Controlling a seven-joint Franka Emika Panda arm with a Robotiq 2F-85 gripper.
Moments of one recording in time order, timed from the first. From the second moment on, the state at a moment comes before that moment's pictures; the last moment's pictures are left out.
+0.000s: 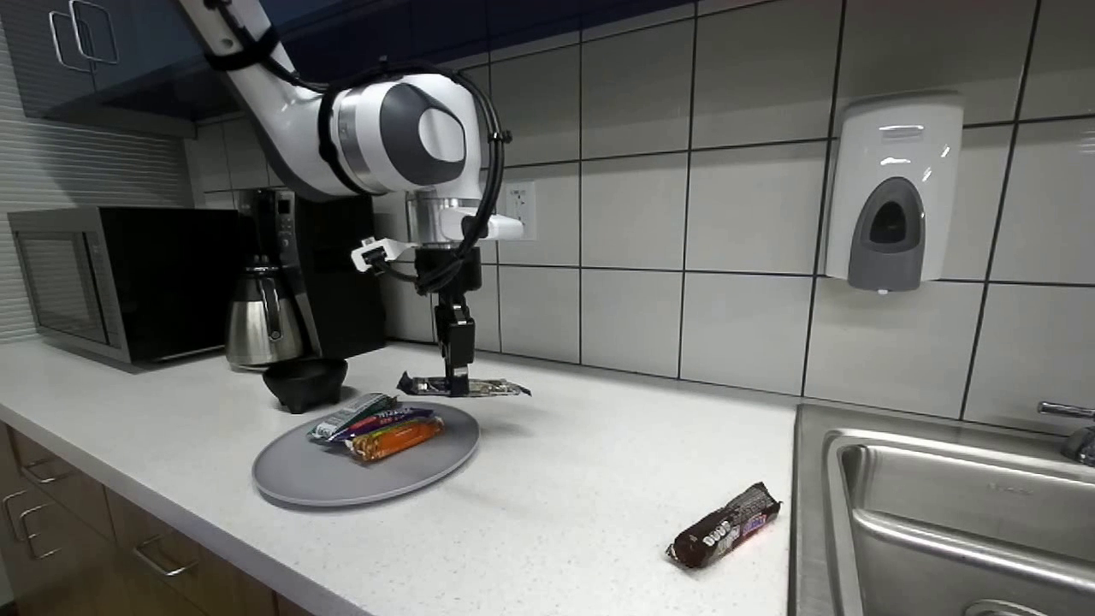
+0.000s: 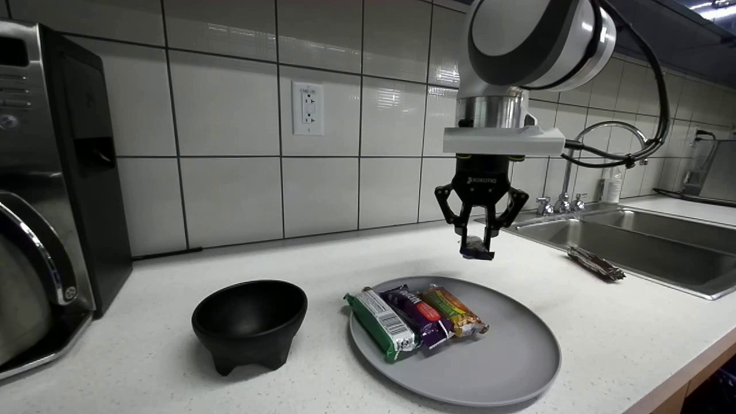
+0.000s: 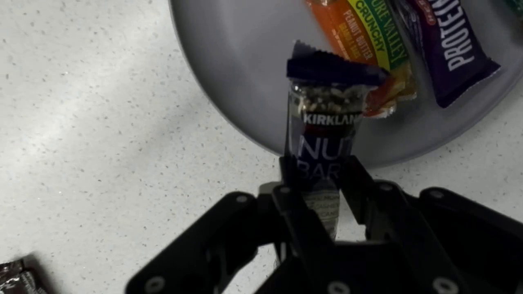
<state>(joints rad) 0.13 0.12 0.02 -2.29 -0.05 2.41 0.79</state>
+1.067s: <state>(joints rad) 0.14 0.11 0.05 -2.33 -0.14 2.39 0.50</state>
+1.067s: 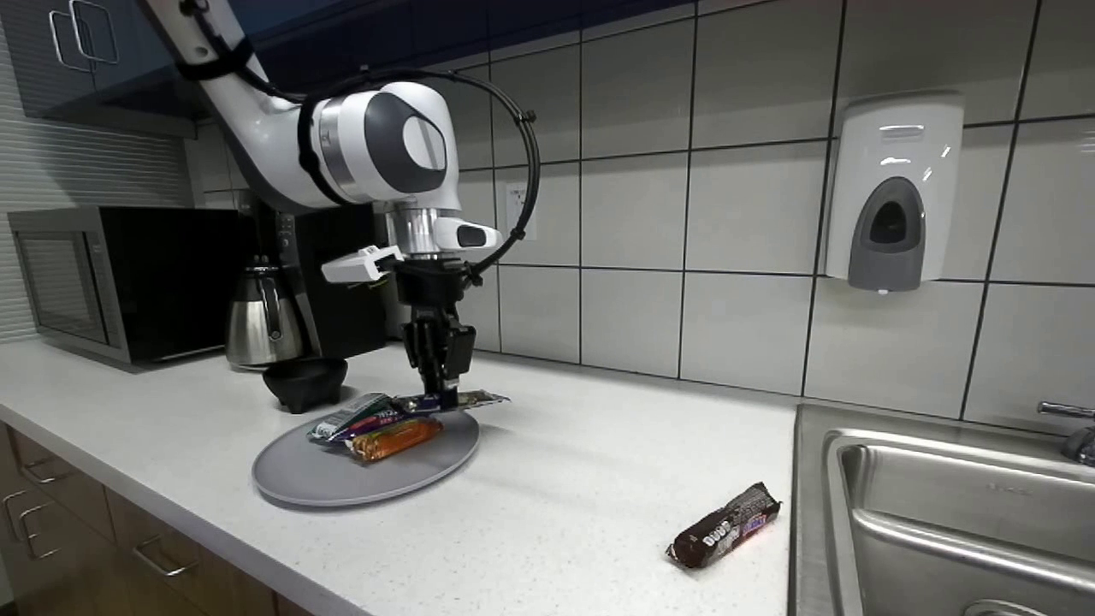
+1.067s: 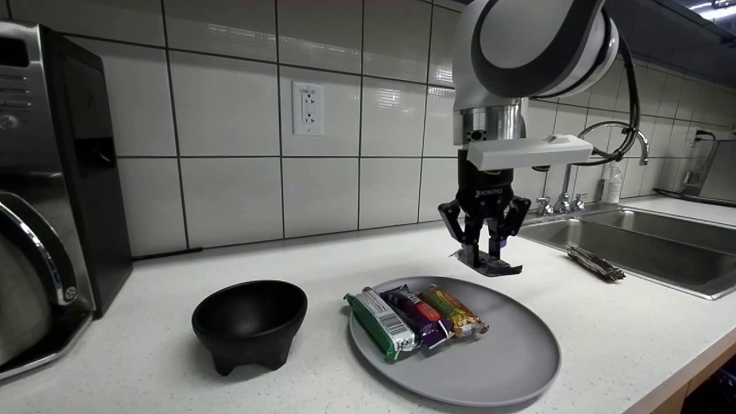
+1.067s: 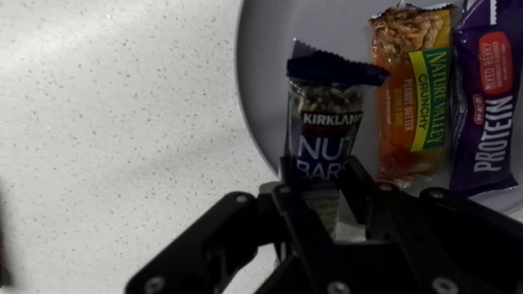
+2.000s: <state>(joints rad) 0.16 0.10 0.08 -2.40 -0.17 2.38 0.47</state>
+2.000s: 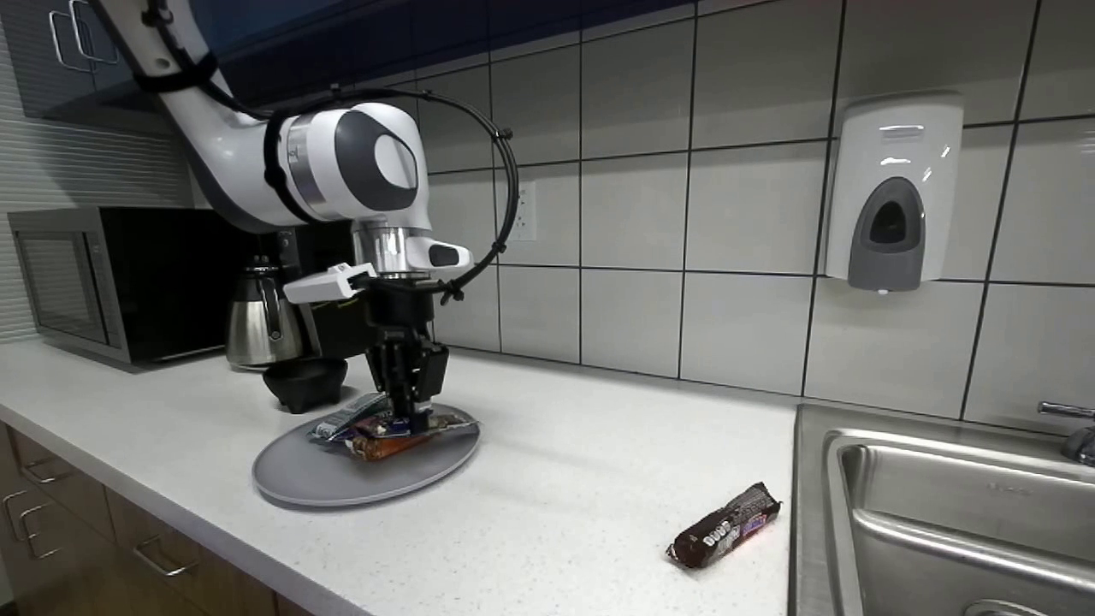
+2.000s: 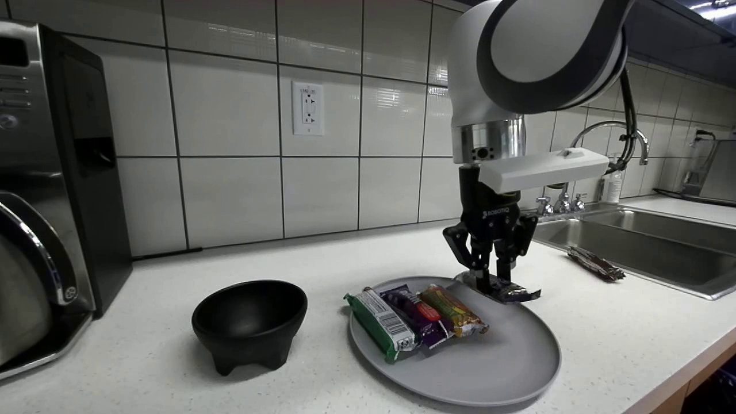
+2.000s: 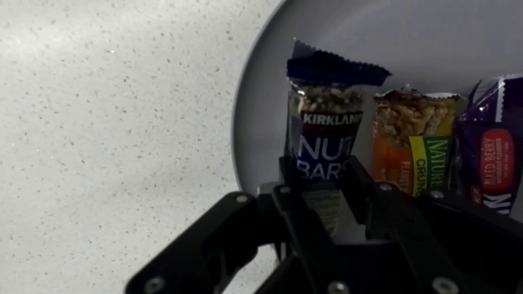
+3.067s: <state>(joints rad) 0.18 0.10 0.09 -2.46 -0.25 2.48 0.47</state>
